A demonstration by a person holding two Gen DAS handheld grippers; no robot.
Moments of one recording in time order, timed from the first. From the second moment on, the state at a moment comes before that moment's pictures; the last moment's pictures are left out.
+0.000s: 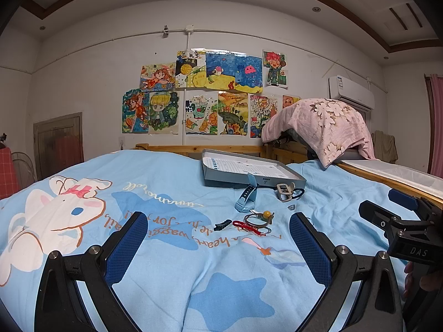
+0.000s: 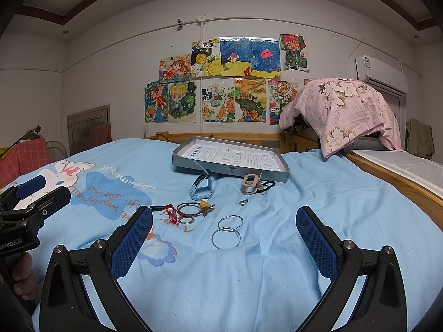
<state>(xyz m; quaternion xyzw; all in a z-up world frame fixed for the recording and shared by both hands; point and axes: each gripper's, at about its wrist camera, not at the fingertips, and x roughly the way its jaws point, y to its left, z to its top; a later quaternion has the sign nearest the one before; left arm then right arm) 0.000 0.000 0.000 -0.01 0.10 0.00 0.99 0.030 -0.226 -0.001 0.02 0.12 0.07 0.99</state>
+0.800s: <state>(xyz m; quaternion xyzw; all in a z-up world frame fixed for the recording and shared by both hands) 0.011 -0.002 -0.009 -0.03 0.12 0.00 0.99 0.038 -0.230 -0.003 0.02 0.13 0.07 0.99</state>
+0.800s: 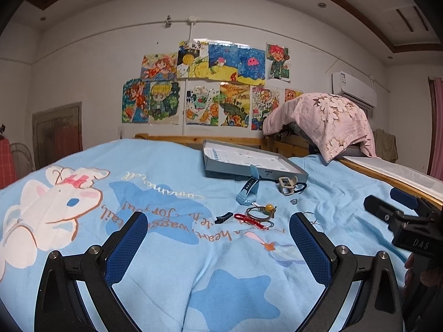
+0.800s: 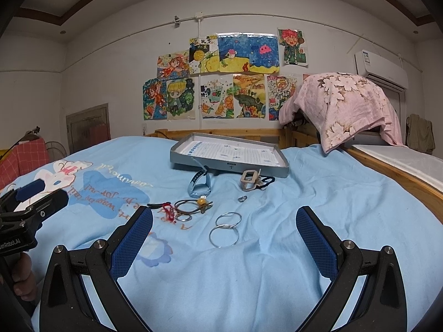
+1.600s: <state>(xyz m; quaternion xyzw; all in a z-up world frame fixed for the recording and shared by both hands) 0.182 0.024 -0.026 -0.01 0.27 -0.07 0.96 0.213 -0.210 0.013 -0.02 0.22 0.17 0.96</state>
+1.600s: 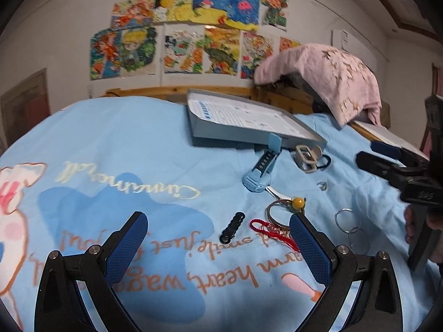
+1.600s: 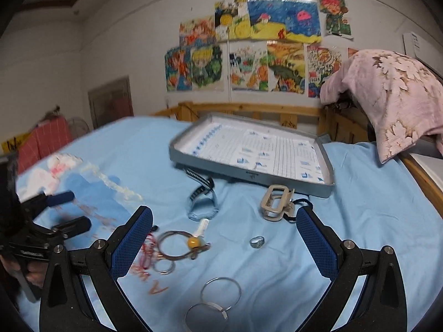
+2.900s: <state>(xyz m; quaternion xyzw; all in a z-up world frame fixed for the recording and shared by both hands) 0.257 0.010 -0.090 0.01 0.41 -0.15 0.90 0.260 -0.151 -0.066 -0.08 0.33 0.27 0.90</state>
